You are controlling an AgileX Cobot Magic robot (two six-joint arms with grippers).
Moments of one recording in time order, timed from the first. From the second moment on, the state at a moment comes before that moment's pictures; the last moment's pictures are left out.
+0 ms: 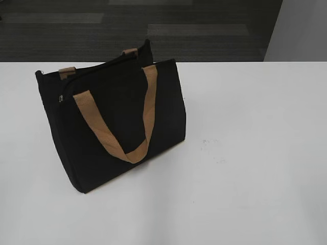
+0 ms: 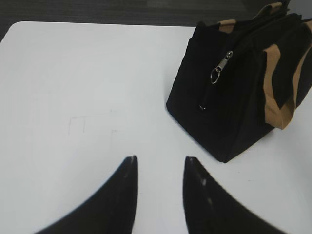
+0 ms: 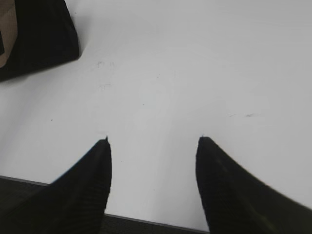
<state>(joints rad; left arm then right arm) 0.00 -0.01 -0.53 -0.16 1.07 0.17 -0.04 -0.01 -0.49 0.24 1.10 -0.22</state>
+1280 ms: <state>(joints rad) 0.00 -0.01 -0.53 -0.16 1.07 0.17 -0.04 -0.01 -0.49 0.24 1.10 -0.22</state>
